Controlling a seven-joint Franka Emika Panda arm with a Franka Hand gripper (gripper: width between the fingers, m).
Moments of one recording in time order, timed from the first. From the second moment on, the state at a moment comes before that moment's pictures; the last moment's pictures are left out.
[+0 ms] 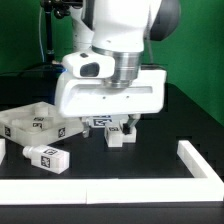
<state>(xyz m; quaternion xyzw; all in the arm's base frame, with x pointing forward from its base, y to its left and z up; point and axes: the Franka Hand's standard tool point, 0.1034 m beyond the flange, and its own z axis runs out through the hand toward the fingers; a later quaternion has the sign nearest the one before) 0.529 0.000 0.049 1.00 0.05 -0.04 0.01</state>
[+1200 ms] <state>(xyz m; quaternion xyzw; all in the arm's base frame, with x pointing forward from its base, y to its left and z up) 0.477 0.025 0.012 1.00 -0.01 -0.05 0.00</state>
